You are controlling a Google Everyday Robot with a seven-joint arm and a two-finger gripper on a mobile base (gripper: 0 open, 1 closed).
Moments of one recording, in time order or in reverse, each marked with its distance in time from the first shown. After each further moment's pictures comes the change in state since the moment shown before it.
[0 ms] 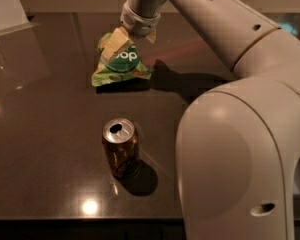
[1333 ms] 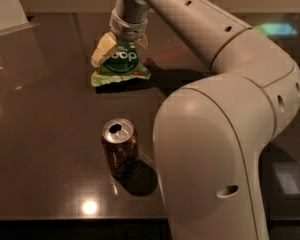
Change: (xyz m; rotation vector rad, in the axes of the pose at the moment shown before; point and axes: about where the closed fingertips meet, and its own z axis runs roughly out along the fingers) arm -0.020 0.009 0.034 0.014 0.038 0.083
